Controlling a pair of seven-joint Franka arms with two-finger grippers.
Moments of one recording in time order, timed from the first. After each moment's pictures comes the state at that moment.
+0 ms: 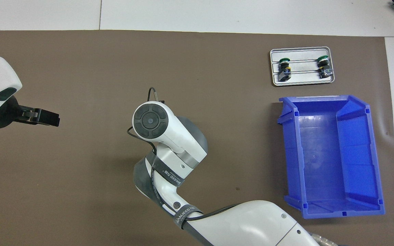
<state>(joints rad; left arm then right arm) -0.02 -0.08 -0.09 -1.77 -0.04 1.69 0.08 0.71 0.66 0.04 -1.34 -0.10 2.13 2.28</state>
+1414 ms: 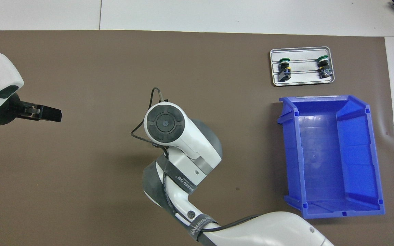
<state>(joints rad) -0.02 -0.08 -0.10 -1.77 -0.04 1.76 0.08 0.64 0.51 0.07 -1.48 -0.07 2.16 2.15</state>
